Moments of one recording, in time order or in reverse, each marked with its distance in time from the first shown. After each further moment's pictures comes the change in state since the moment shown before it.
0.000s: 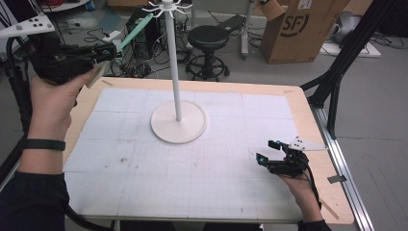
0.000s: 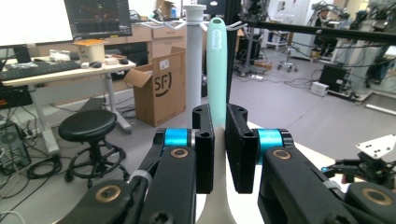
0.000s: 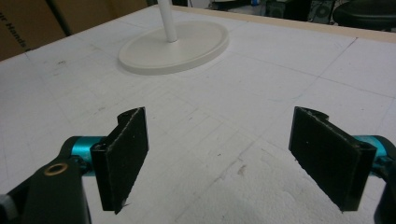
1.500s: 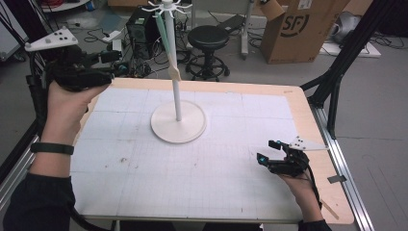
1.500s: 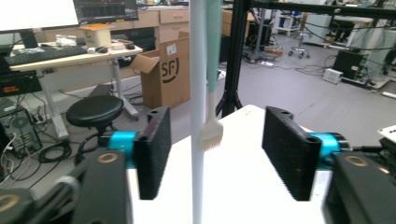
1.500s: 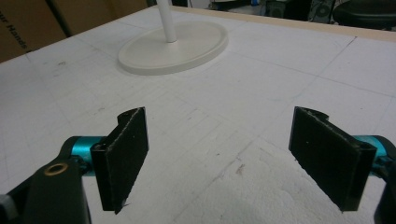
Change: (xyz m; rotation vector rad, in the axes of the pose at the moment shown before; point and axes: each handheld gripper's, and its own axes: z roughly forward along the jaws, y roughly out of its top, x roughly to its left) left arm -0.007 -0.031 0.017 0.058 0.049 0.015; right arm -0.002 0.000 0.000 -0.002 0.002 0.006
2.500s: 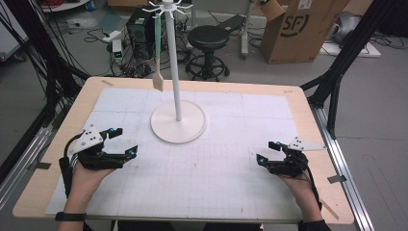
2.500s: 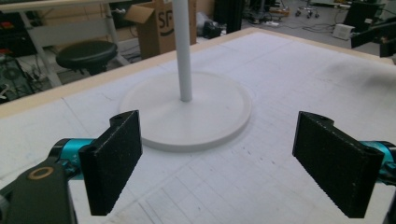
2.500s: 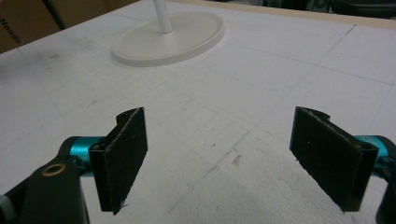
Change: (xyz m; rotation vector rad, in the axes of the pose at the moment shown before) left arm -0.023 -0.211 -0.015 0.110 -0.007 0.032; right arm -0.002 -0.005 0.003 0.029 -0.011 0.005
